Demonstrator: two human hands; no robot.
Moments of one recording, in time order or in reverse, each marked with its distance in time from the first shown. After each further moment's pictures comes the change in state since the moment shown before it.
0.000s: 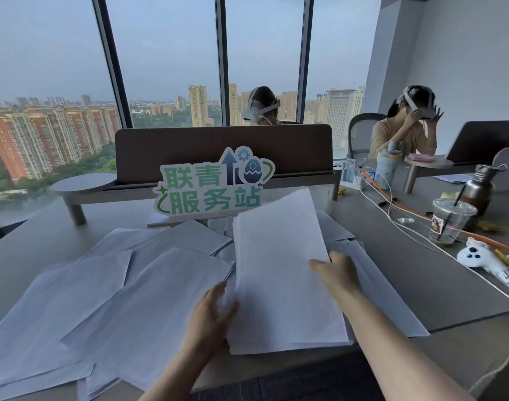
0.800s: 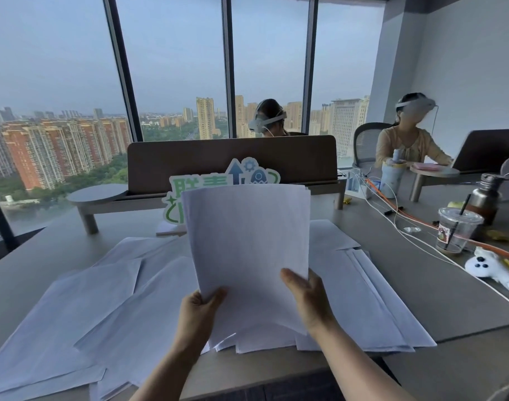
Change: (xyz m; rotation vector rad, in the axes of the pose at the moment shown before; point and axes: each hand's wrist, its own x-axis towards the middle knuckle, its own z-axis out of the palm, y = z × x) left_hand -0.001 0.024 -0.029 -0.546 0.186 -0.091; right_hand -0.057 -0.015 0.041 0.525 -0.293 -0.206
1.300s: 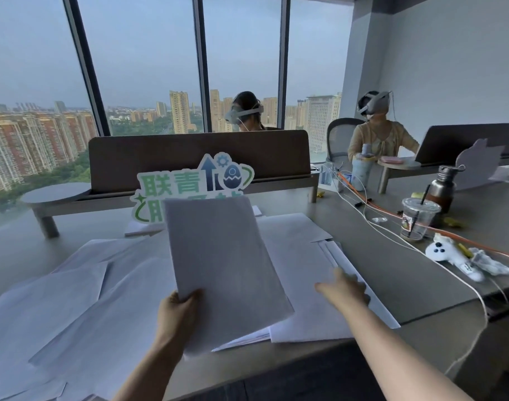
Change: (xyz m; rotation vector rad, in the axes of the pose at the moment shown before) left_hand 0.010 -0.012 0.016 0.081 0.069 -0.115; right_hand 0.025 0.008 -0.113 -1.131 0.297 0.544
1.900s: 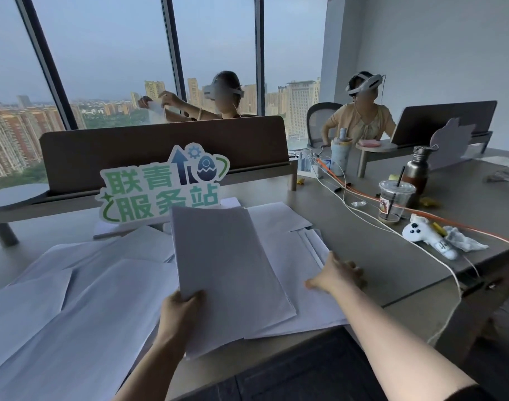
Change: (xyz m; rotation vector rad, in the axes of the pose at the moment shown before) left_hand -0.011 -0.001 0.046 0.148 -0.104 0.013; right_hand 0.025 0.019 -0.016 -0.194 -0.021 0.116
